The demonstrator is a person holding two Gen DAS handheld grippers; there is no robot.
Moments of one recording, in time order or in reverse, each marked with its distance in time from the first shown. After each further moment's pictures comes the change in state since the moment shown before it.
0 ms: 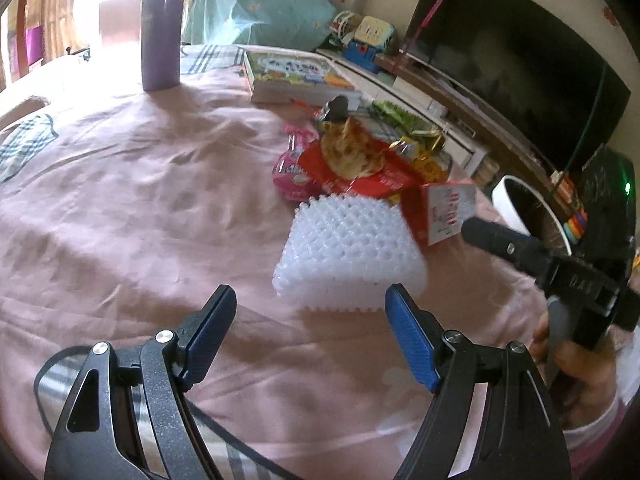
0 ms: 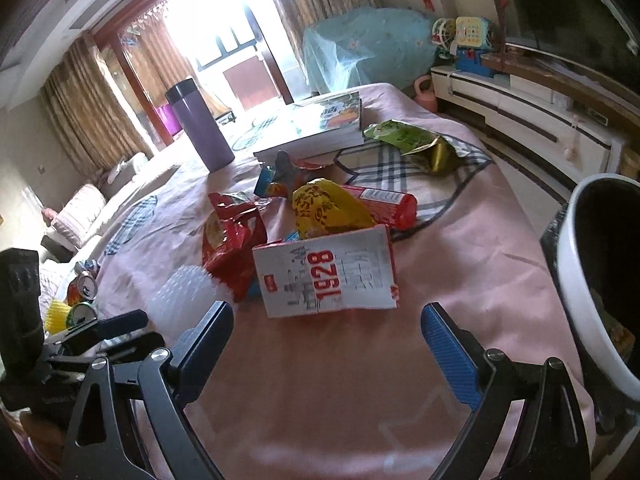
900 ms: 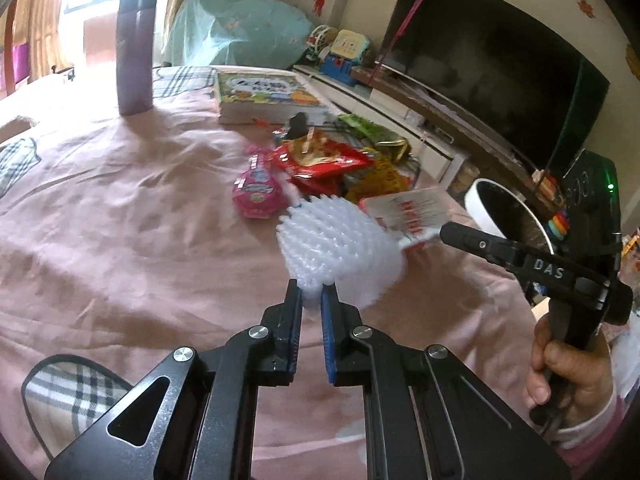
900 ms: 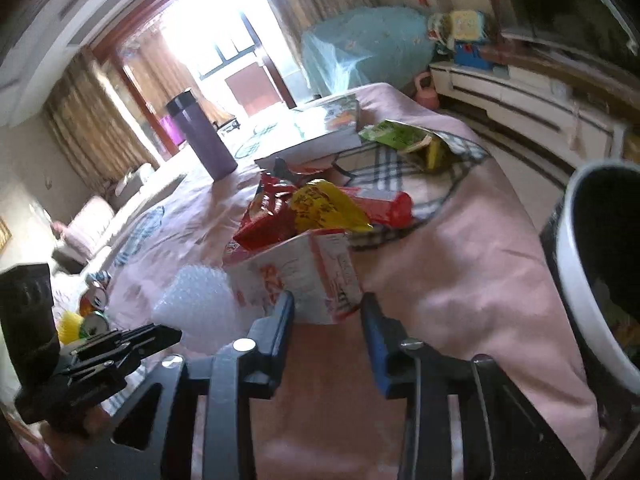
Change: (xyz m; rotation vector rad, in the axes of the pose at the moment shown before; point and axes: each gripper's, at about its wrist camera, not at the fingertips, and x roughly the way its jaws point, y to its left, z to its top) left arm -0.013 -0.030 0.001 0.056 -0.076 -0.059; right arm -0.013 -0.018 -0.002 0.067 -0.012 0.053
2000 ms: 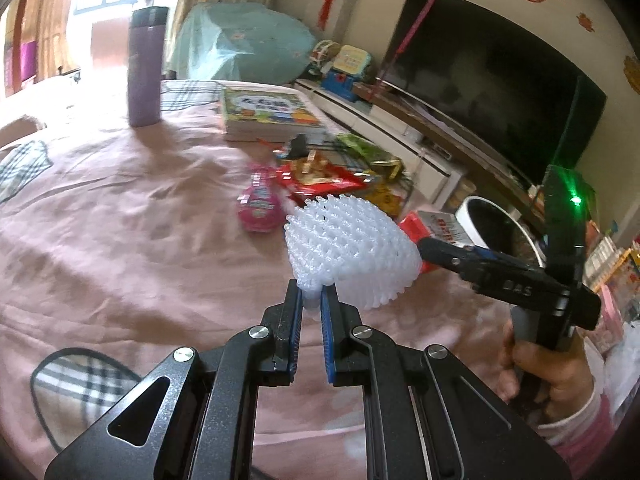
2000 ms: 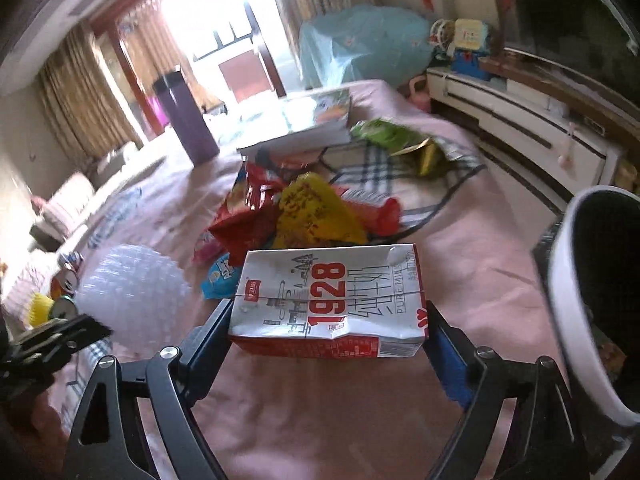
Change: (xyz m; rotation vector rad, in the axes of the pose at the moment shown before) left arm -0.019 -0.001 0.003 -0.029 -0.046 -0.010; right arm 0.010 0.003 0.004 -0.089 0.005 -0.090
